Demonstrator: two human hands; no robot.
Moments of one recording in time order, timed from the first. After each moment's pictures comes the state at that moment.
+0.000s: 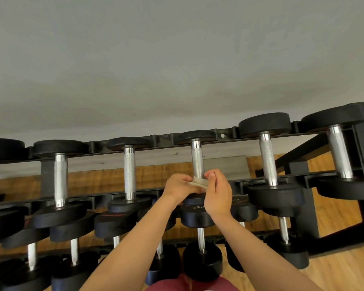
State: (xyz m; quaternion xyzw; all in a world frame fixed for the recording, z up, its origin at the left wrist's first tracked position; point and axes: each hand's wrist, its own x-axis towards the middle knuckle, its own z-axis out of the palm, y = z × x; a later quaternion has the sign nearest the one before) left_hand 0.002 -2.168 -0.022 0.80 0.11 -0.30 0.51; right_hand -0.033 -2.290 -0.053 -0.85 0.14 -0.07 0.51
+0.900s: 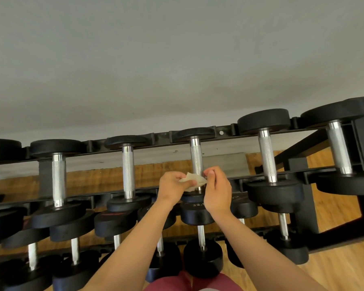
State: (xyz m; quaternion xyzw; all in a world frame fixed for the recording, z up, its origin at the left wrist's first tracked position) left_hand -0.004 -2.158 -0.040 0.83 0.10 -0.19 0.51; right_hand -0.033 -2.290 -0.054 -0.85 0.14 -0.07 0.51
